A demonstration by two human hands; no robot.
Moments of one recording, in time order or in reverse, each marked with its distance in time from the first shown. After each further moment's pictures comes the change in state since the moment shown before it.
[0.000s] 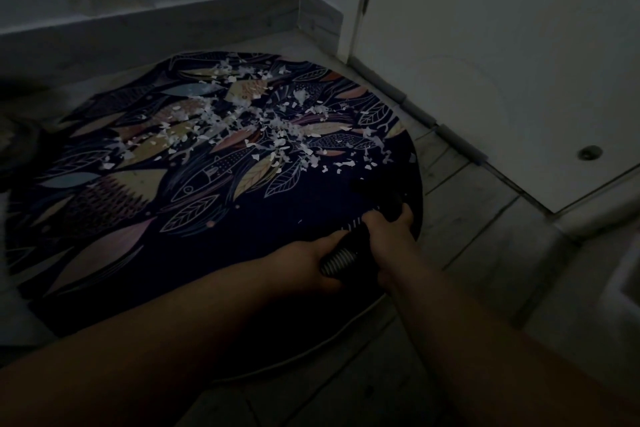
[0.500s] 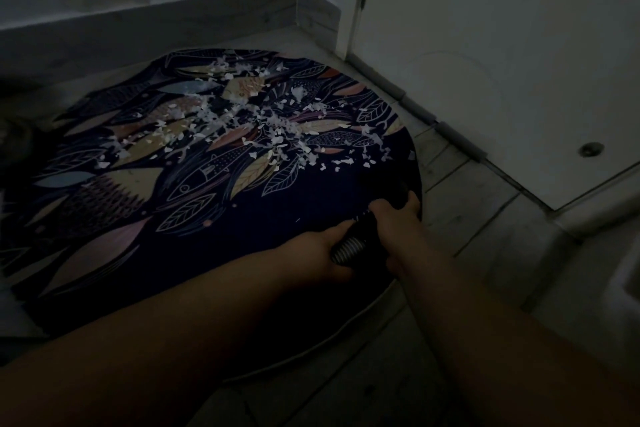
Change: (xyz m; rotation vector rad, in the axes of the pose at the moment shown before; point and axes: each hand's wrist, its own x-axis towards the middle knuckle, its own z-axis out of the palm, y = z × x) left_hand 0.020 0.008 0.001 -0.048 0.025 -0.012; right_hand 0.014 -0.014 -0.009 -0.049 0.006 -0.006
